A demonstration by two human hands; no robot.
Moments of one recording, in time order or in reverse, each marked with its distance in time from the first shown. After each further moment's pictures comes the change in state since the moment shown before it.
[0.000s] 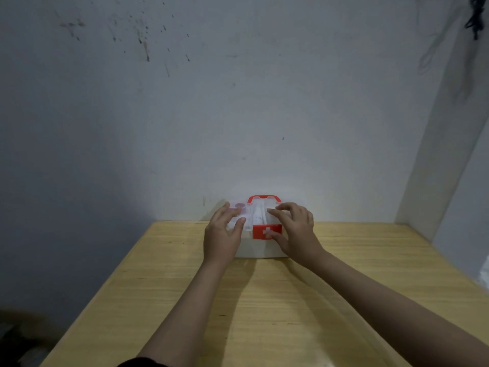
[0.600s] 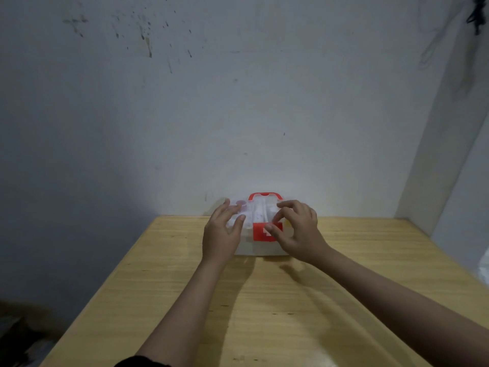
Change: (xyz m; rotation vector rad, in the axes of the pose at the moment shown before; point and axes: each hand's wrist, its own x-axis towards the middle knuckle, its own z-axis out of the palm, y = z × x) left_hand -0.010 -0.001 -0.010 -0.004 -0.012 0.044; right_hand -0.011 -0.012 -0.019 0.168 0.047 0.001
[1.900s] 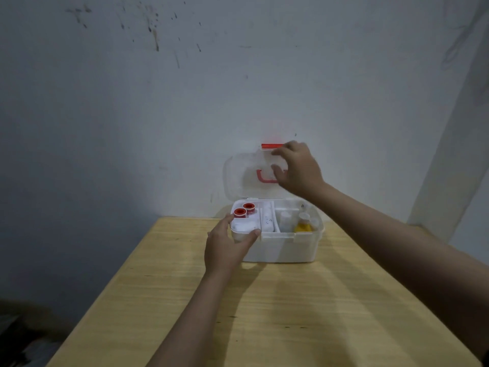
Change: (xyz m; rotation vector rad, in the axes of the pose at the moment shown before) left_hand -0.004 -0.021 0.003 -0.007 -0.007 -0.290; right_hand 0.133 -0.017 -0.019 -0.197 0.076 -0.085
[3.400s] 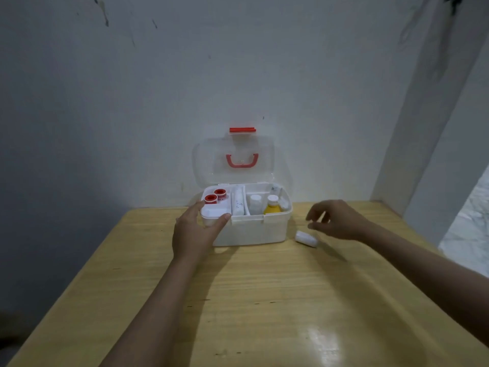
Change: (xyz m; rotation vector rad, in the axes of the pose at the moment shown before) left_hand 0.001 0.002 -0.001 0.102 0.016 0.035; right_hand -0.144 0.102 -0.058 0.101 -0.592 0.347
